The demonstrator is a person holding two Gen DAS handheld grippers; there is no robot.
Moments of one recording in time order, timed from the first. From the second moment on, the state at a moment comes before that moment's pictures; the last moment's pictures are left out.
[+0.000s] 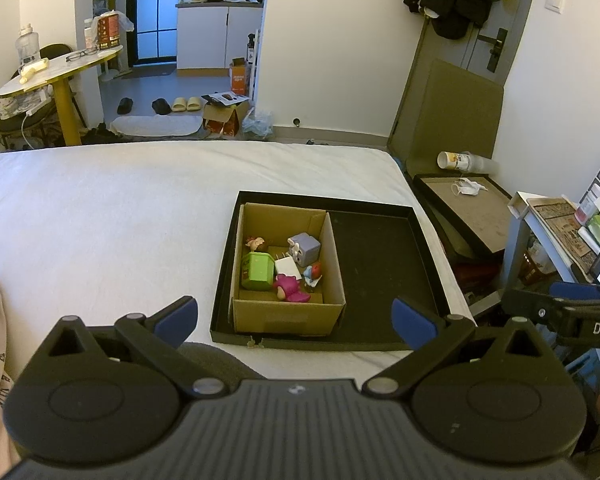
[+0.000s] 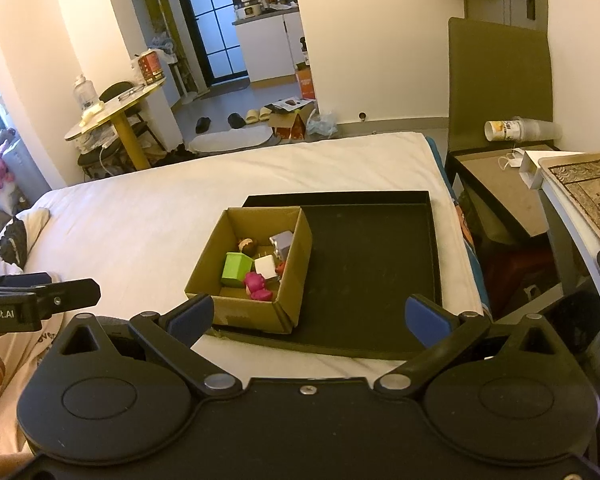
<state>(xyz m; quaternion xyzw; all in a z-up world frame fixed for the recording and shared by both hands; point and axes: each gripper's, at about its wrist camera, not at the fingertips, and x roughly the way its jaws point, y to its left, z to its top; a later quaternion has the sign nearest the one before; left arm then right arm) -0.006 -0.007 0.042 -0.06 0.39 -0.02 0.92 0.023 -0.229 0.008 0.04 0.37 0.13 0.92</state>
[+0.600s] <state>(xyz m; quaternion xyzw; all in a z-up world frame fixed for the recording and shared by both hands) -0.008 -0.006 0.038 -0.06 0.39 -0.02 0.92 0.021 -0.227 0.007 0.03 0.37 0.13 0.92</state>
